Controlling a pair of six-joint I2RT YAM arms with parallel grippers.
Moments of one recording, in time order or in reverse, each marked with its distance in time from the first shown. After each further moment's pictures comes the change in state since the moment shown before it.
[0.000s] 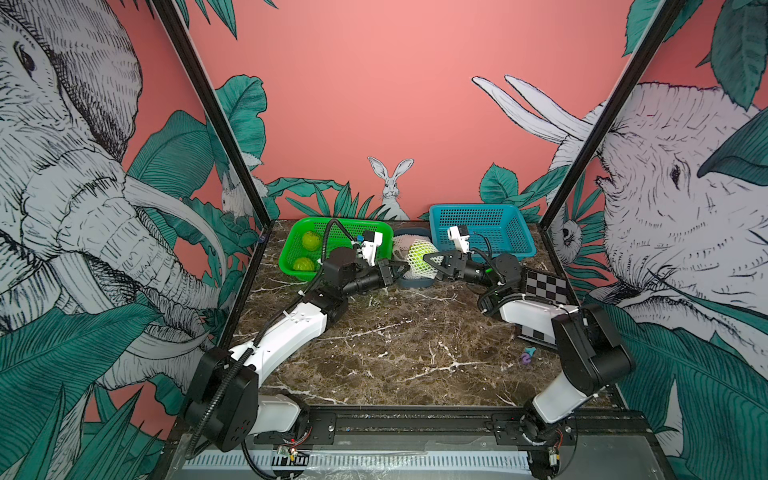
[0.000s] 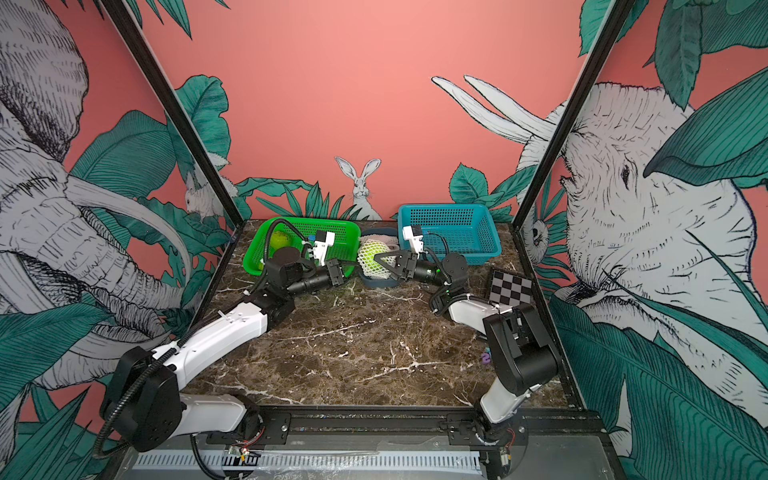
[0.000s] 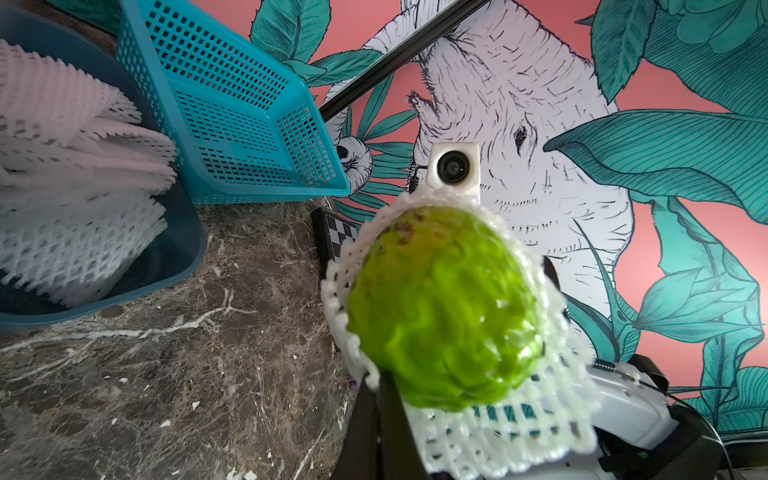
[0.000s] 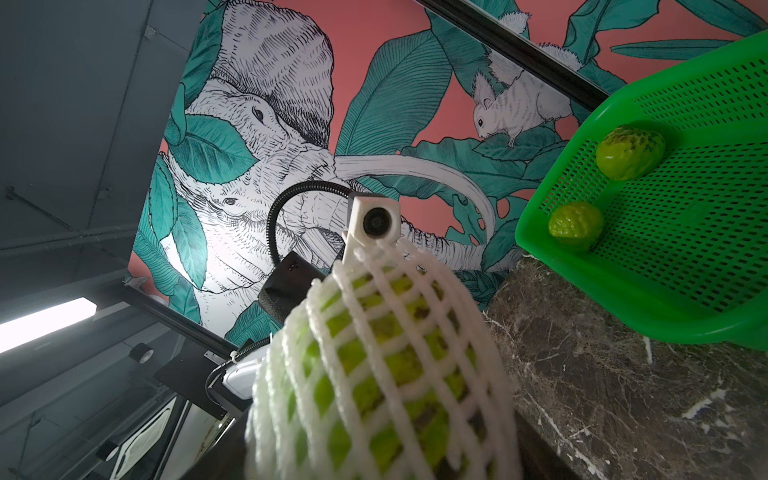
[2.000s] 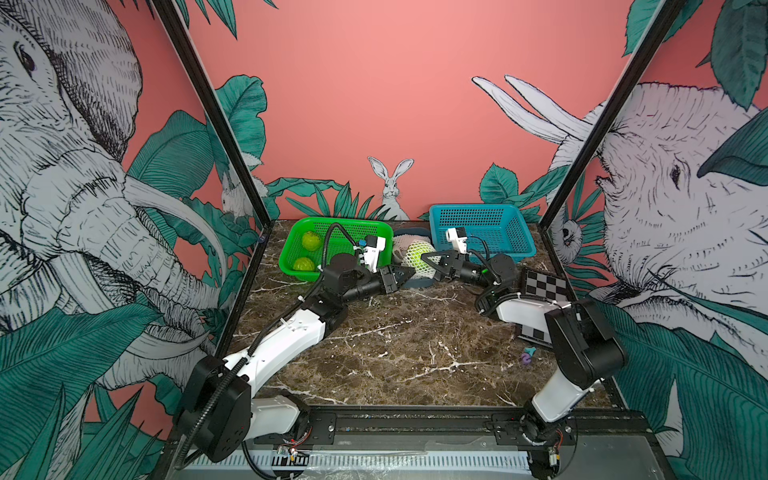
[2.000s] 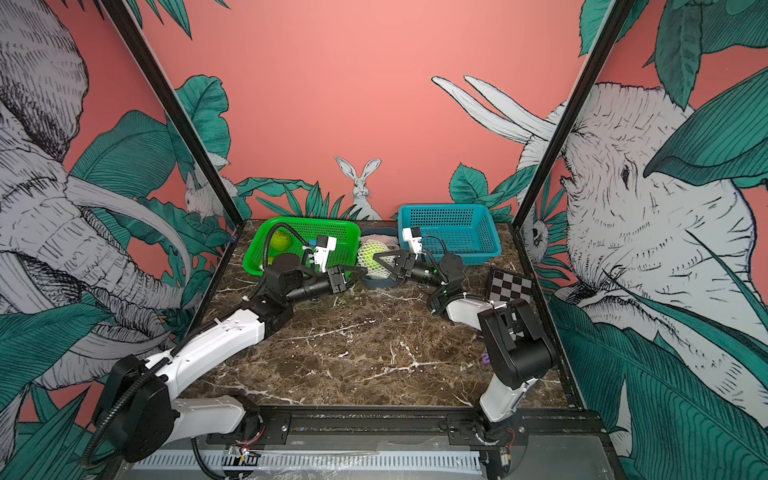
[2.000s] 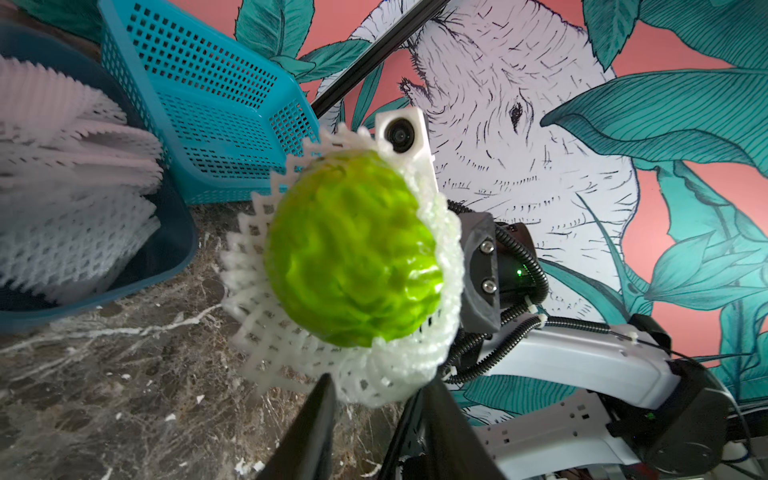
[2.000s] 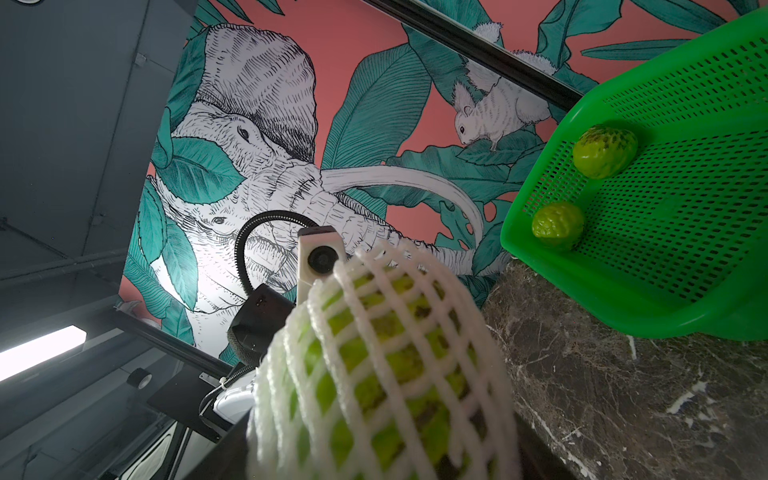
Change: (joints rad) left arm -0.047 -0.048 -0.024 -0.034 -0.034 0.078; right arm 0.000 0.043 0.000 0.007 0.042 0.016
